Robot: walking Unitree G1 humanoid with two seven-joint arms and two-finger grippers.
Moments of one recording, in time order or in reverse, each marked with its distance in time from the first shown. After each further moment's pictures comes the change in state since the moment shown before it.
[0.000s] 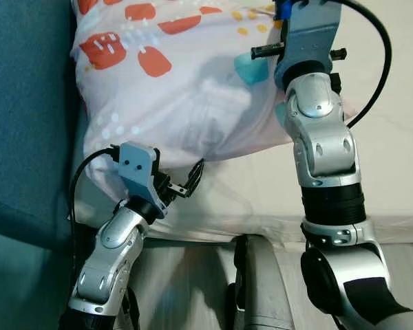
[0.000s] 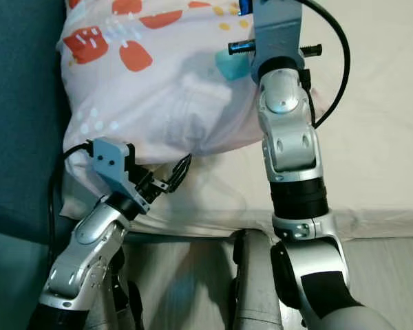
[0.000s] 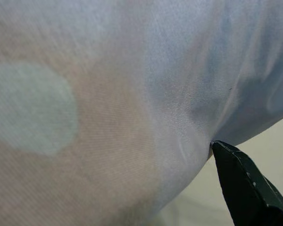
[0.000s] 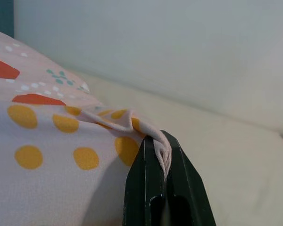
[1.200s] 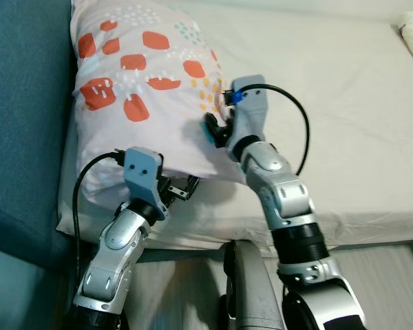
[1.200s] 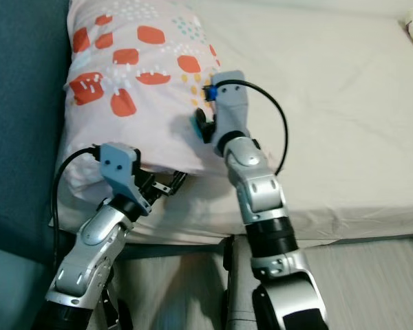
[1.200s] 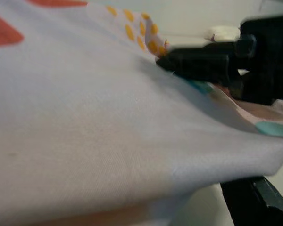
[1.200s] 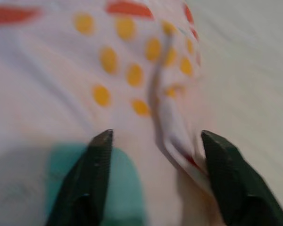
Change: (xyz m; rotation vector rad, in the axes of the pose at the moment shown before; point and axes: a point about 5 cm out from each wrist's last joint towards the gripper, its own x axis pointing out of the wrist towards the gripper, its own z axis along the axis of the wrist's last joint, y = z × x) left arm 0.002 0.003 -0.015 0.102 0.041 -0.028; right arm -0.054 0.059 -0.103 0.279 0.443 0.365
